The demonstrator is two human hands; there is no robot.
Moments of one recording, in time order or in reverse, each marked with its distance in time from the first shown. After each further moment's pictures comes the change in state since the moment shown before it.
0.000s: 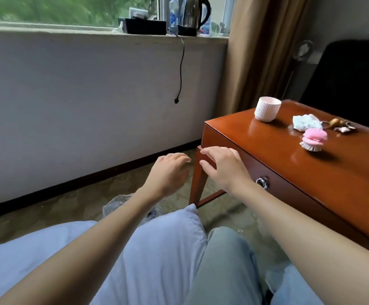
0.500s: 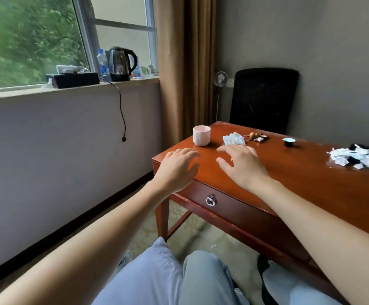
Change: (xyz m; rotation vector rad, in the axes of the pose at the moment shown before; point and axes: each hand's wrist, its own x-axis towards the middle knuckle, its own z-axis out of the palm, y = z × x) left_hand 0.110 0.133 -0.042 -0.076 -0.039 0.346; right_hand -0.051 0.050 -0.169 -0.204 0.222 0.342
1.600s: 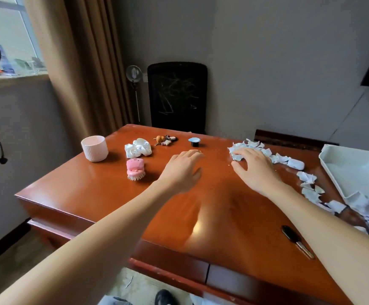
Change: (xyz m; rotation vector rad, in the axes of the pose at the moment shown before) left_hand 0.175 0.230 0.155 -0.186 -0.197 0.308; right_hand -0.057 0.301 -0.114 -0.192 0.028 0.430
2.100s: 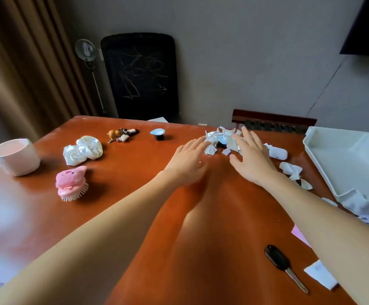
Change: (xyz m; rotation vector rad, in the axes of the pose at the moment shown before) left_hand 0.133 0.028 0.119 -0.113 -0.162 0.068; right_hand 0.064 0.121 0.044 -0.157 -0.097 0.202
